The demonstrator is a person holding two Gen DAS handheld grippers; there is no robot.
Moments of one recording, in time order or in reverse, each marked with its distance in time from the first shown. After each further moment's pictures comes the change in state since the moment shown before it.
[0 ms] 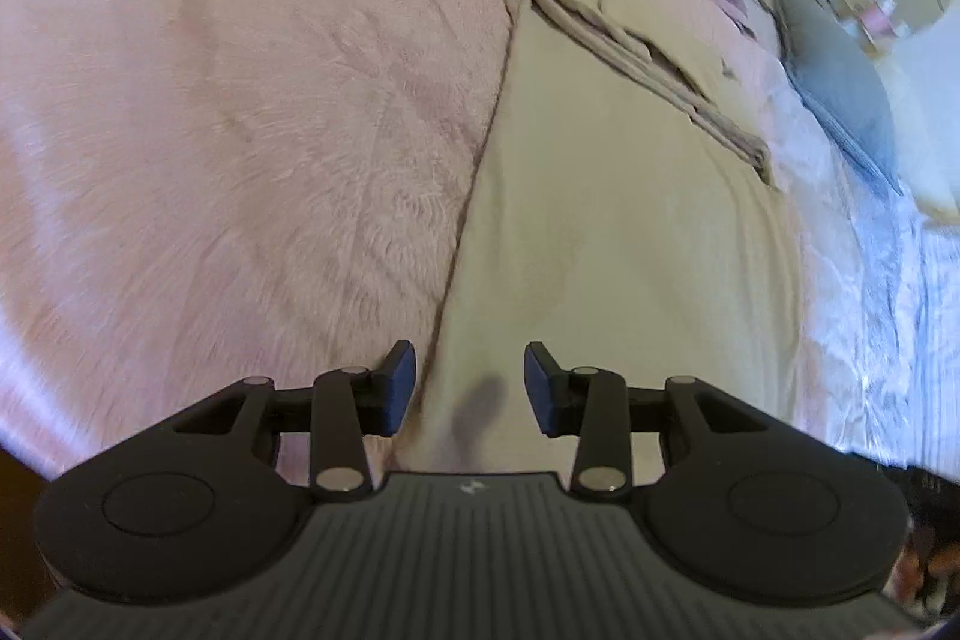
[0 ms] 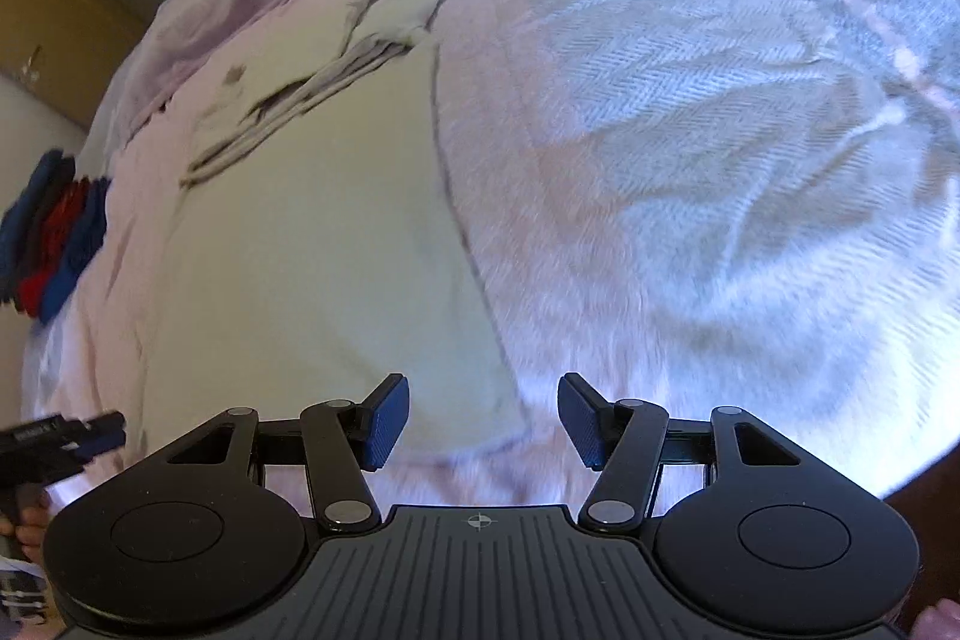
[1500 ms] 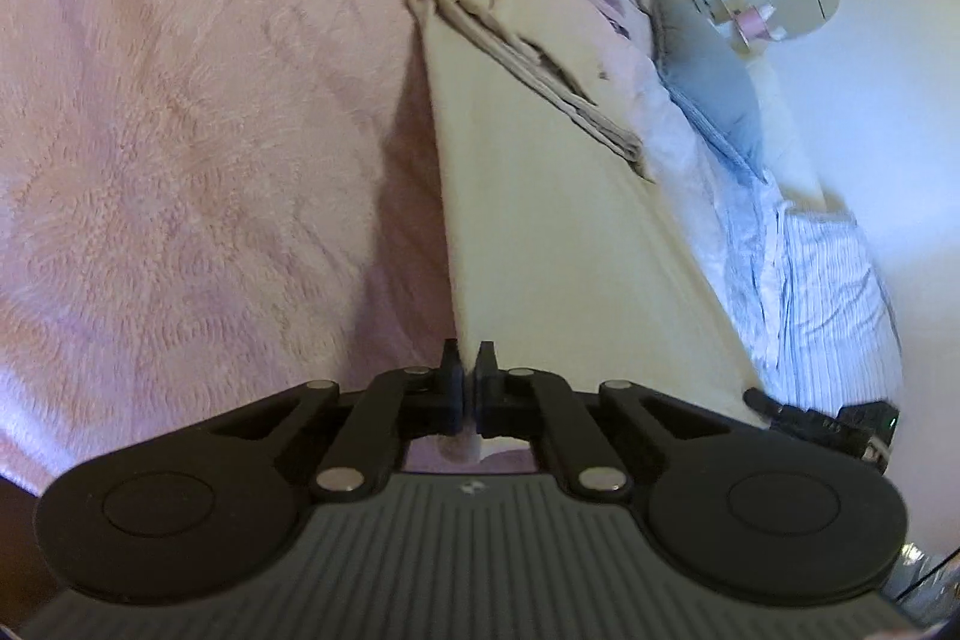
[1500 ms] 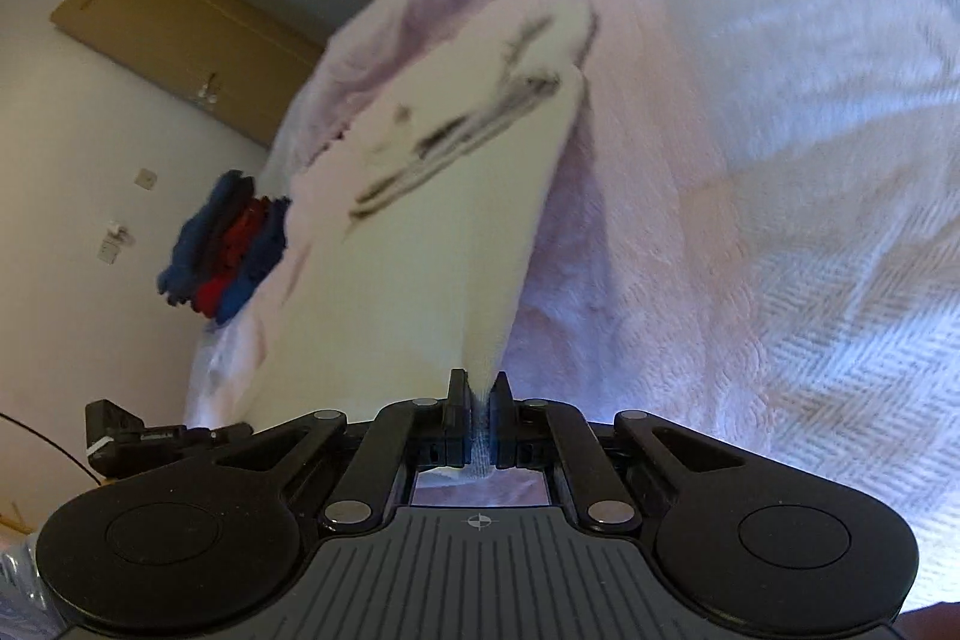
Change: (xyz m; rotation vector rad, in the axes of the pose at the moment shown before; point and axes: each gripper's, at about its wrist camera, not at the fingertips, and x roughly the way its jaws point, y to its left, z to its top) left arm -0.040 0.020 -0.013 0.005 0.002 -0.289; right arm -0.030 -0.033 0.005 -0.053 -0.049 0.415
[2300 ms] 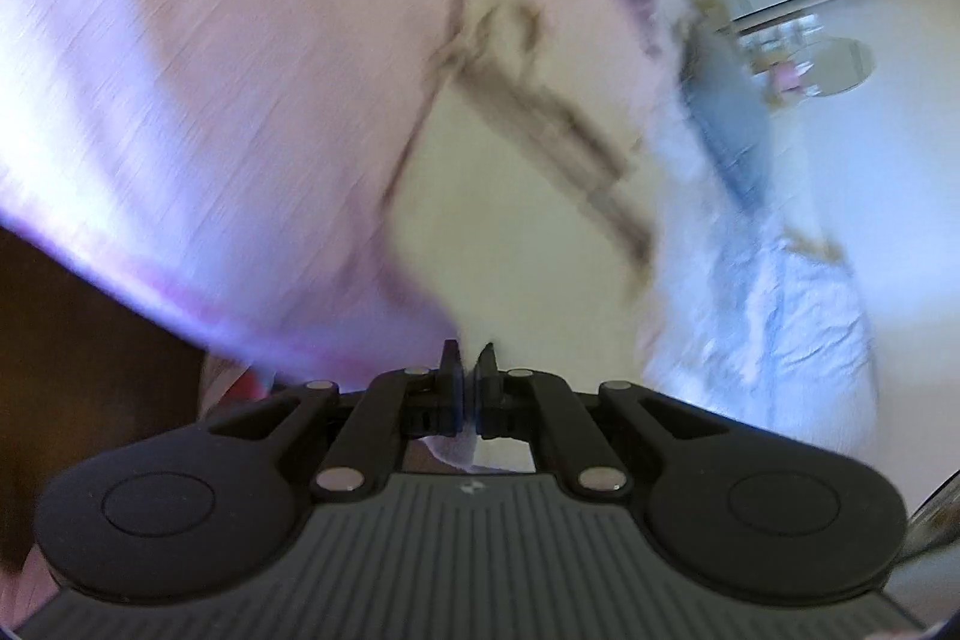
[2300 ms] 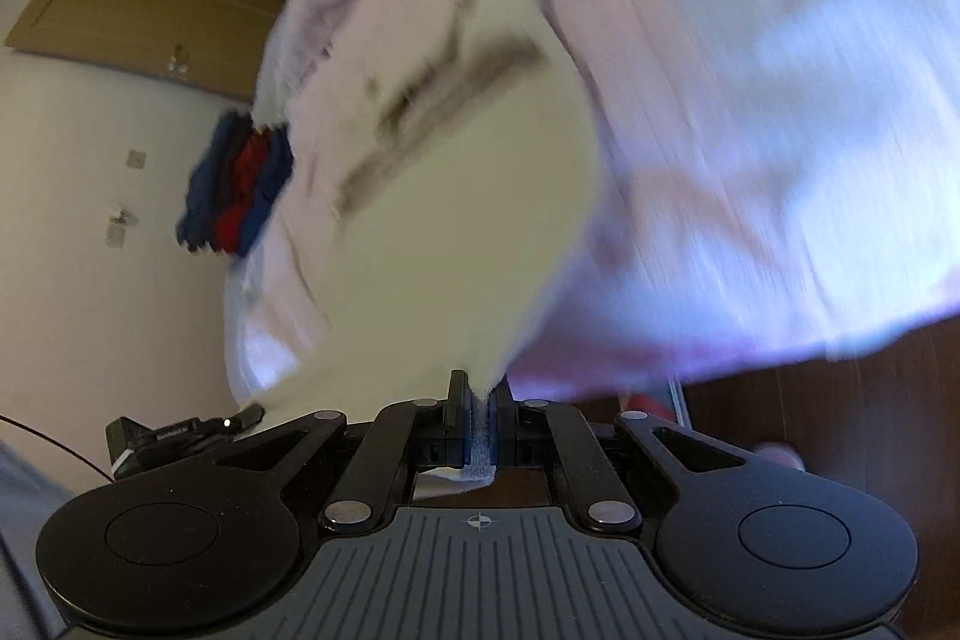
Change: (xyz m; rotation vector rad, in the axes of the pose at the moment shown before) left arm -0.092 -0.009 -0.058 -0.189 -0.051 -0.004; right arm -0.071 0.035 -0.054 0.192 0.157 0.001
